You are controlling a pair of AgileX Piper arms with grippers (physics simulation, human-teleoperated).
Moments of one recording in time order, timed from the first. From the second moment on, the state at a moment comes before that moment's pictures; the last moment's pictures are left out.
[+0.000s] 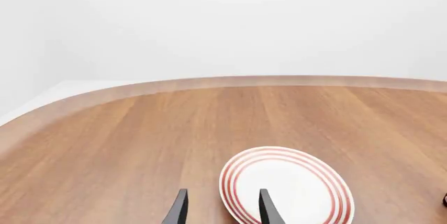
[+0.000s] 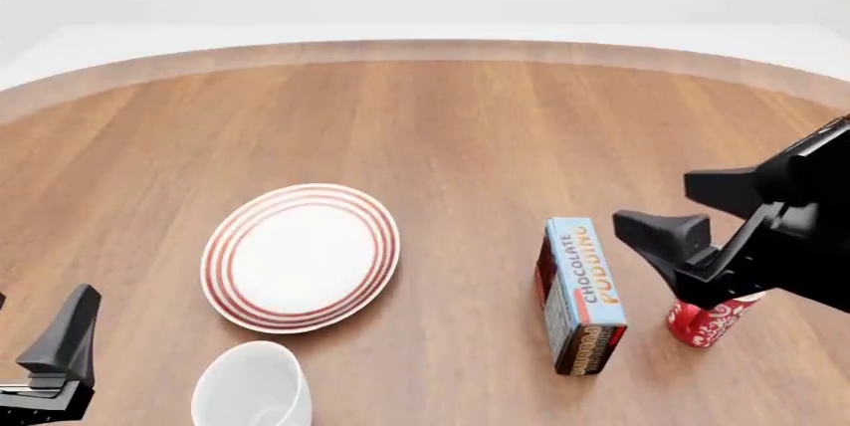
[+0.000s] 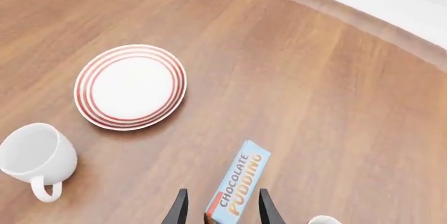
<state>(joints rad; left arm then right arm) 0.00 0.00 0.00 0.00 0.00 0.49 0.71 -0.71 0.54 -0.08</state>
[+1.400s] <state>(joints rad) 0.00 0.00 0.00 0.00 0.00 0.40 1.00 -0.81 0.58 0.08</state>
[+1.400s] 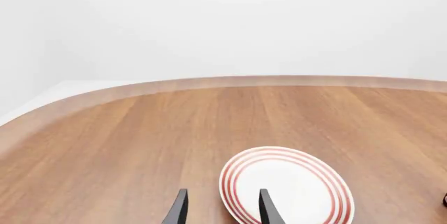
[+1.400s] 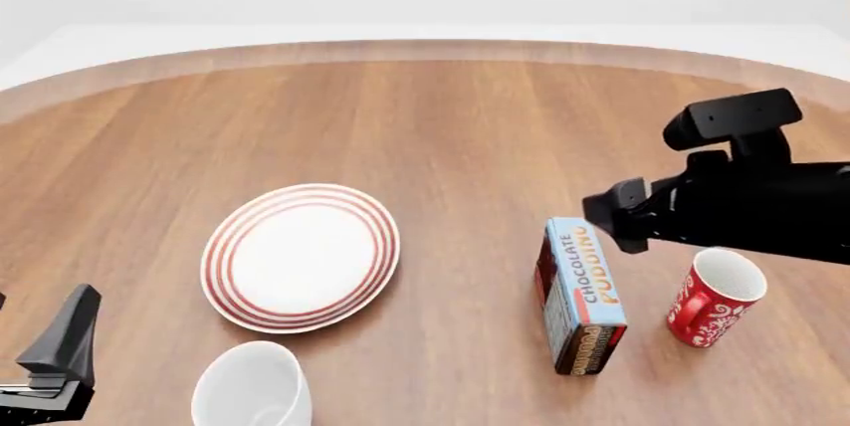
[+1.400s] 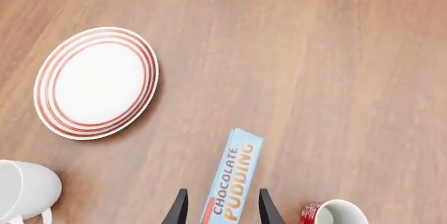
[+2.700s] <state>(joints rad) 0.00 0.00 0.00 0.00 0.00 0.35 1.20 -0.72 0.46 0.10</state>
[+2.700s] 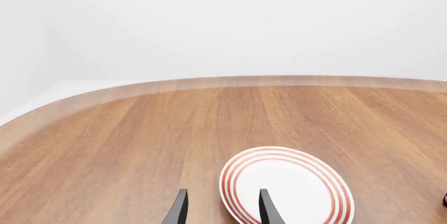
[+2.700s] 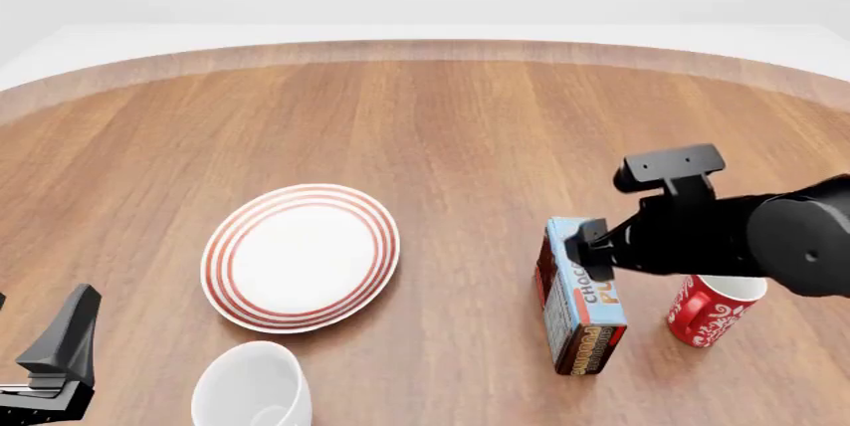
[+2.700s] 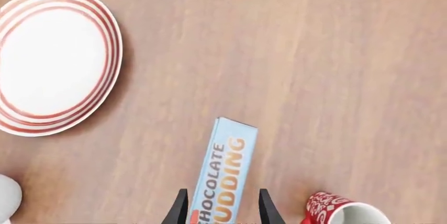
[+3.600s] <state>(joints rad) 0.00 0.00 0.00 0.00 0.00 0.39 1.31 -0.66 0.36 0.15</state>
